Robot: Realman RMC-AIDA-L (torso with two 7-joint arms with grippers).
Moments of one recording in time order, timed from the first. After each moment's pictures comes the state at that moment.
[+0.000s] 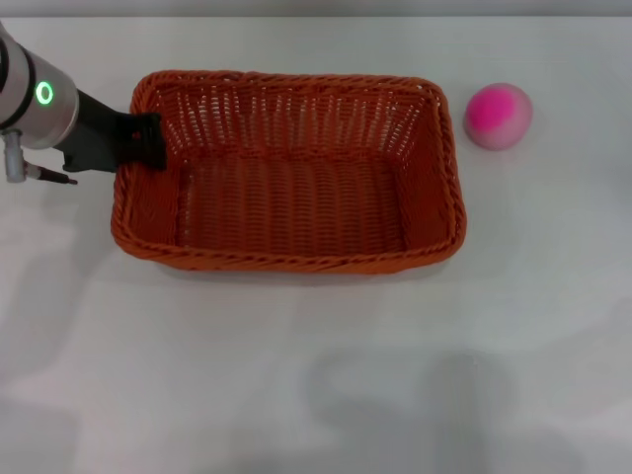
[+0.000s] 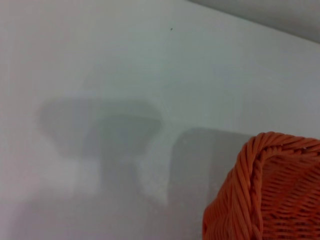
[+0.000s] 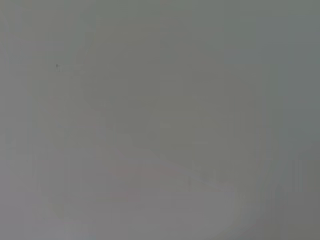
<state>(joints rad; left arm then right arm) -0.64 -2.03 -1.66 -1.26 -0.54 1.33 2.83 0.47 1.95 -0.19 -0.21 2.21 0.68 -2.60</state>
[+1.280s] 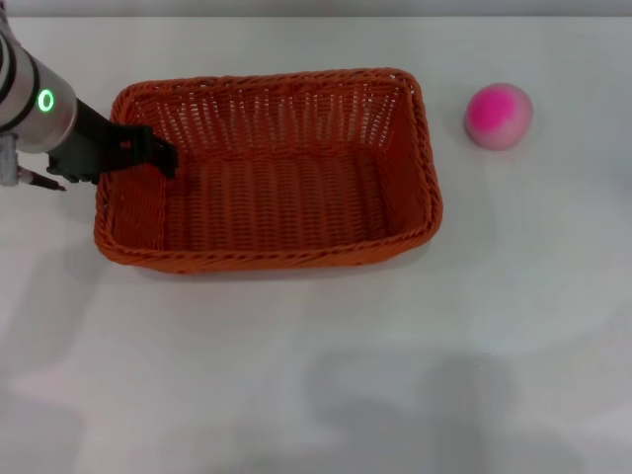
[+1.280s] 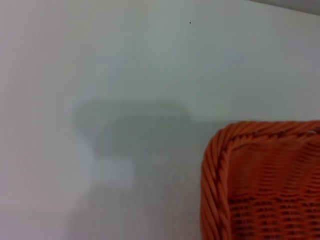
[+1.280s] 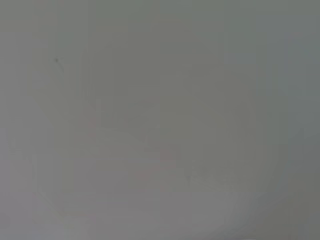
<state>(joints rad) -0.66 -2.04 -1.62 -1.28 -0.45 1.38 2.83 0.46 1.96 -0.19 -0.21 2.21 0.68 -2.60</state>
